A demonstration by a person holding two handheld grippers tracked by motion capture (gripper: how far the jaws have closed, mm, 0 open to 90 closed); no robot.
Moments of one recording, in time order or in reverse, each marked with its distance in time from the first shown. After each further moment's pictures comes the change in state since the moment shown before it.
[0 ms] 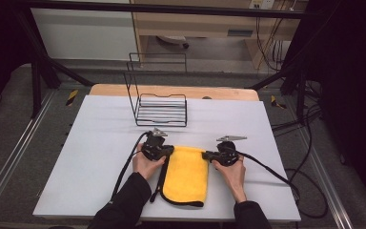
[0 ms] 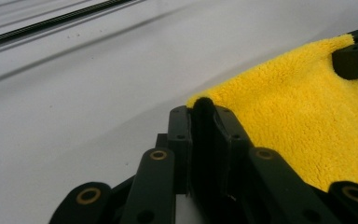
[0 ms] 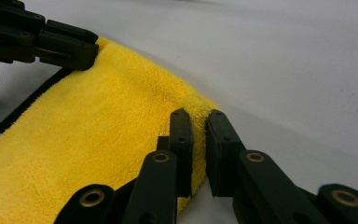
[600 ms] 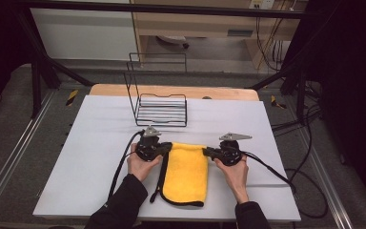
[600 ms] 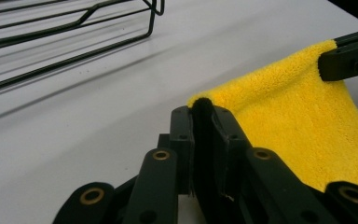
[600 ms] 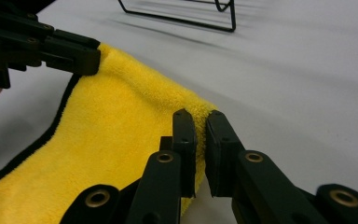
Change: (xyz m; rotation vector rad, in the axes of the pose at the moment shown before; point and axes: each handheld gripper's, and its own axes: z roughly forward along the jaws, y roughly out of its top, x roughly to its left) left arm -0.002 0.000 -0.033 -0.134 -0.040 0.012; right arm 0.014 0.011 -0.024 -0.092 0.017 -0.074
